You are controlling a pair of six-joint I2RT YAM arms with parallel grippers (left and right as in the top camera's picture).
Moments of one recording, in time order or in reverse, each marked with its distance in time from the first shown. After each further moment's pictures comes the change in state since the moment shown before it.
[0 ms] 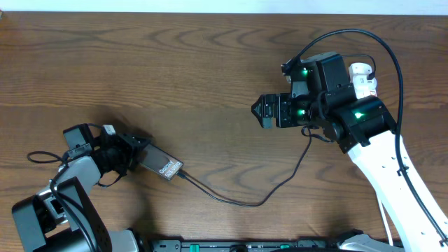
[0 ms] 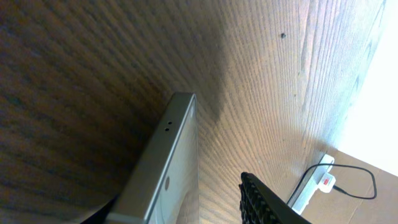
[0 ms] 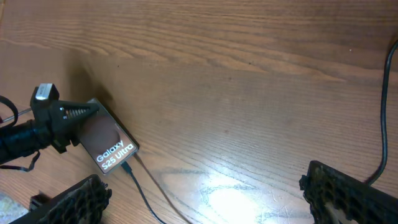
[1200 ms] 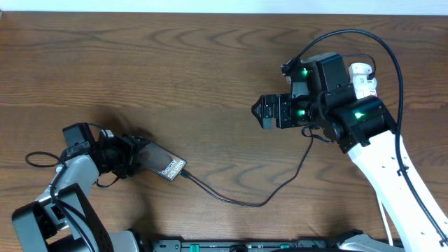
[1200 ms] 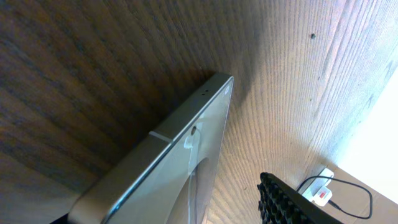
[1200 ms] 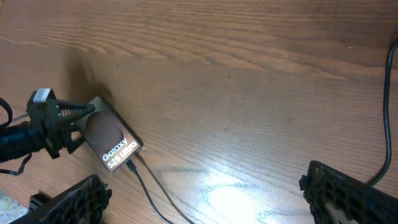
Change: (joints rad) left arm -0.004 -0.031 0.032 -0.148 -0.064 -0.083; right arm 0.000 0.000 0.000 -0.008 0.000 0.000
